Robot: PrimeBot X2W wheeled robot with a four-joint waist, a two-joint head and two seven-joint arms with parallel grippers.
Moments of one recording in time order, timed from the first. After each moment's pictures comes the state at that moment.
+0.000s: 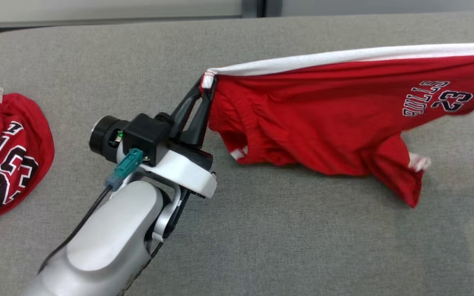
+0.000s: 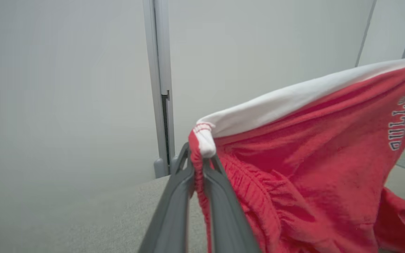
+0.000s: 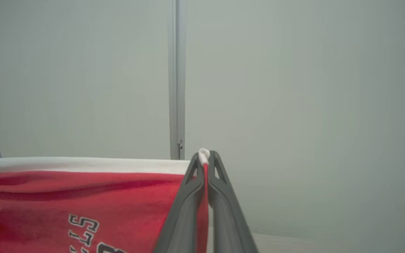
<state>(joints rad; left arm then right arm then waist) -0.67 0.26 -0.78 0.22 -0.60 0.23 -0.26 -0.40 -0.54 0.10 0.10 0.54 0.13 -0.24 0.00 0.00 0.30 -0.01</state>
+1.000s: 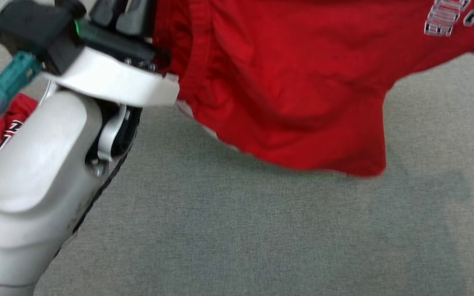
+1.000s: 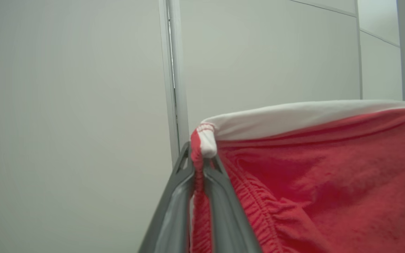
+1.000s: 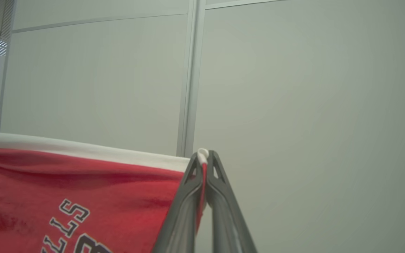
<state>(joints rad) -0.89 0.38 -0.62 -0.02 -0.63 0.24 -0.18 -0.58 -0.46 -0.04 -0.17 0.46 0.13 0.01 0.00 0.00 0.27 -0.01</state>
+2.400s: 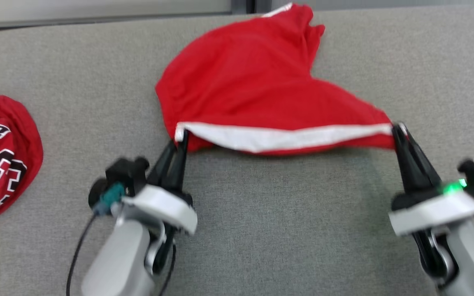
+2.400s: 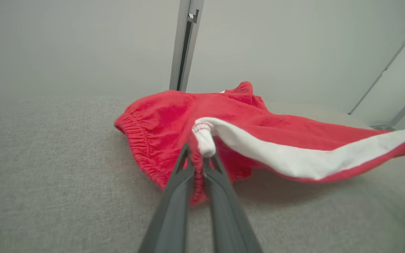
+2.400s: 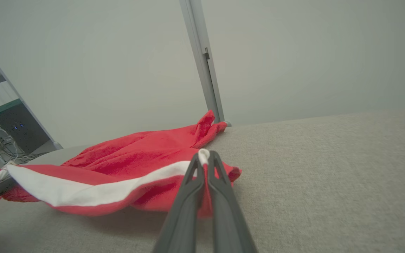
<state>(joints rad) -0.46 0.05 -0.35 0.52 -0.40 -0.07 -0.26 -0.37 -0.32 0.36 0.32 0.59 0.13 -0.26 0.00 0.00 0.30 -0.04</state>
